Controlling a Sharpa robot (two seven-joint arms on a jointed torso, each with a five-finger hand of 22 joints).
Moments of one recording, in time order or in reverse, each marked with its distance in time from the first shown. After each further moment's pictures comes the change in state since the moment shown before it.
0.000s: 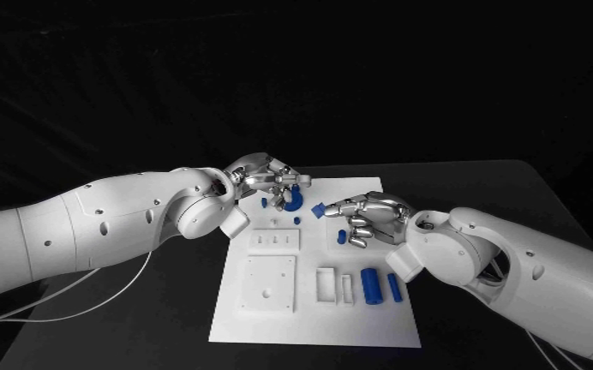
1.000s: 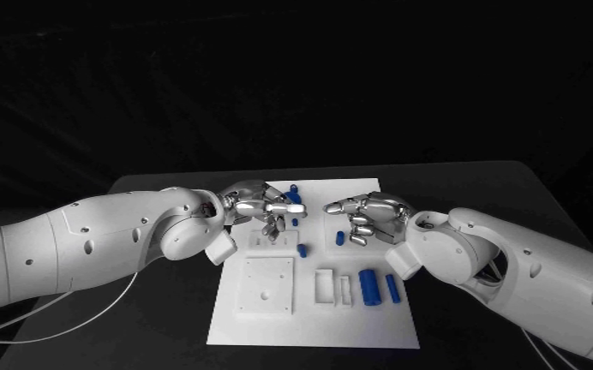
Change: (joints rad) left arm -0.016 -0.042 -0.058 0.042 0.036 0.145 0.001; left_hand -0.052 -0.131 -0.111 0.050 -0.046 -0.065 0.022 0.005 -0.036 -0.004 0.011 -0.017 0.001 -0.010 0.009 -0.004 -0.001 0.000 -0.006 0.005 -0.012 0.004; right arm -0.002 0.000 0.003 -0.016 0.033 -0.026 0.008; right_hand 0.000 0.000 0.005 -0.005 -0.001 0.009 -0.009 0.000 -0.002 0.003 -0.004 0.000 0.002 0.000 0.000 0.000 0.002 0.000 0.000 0.000 0.000 0.000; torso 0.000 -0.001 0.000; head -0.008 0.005
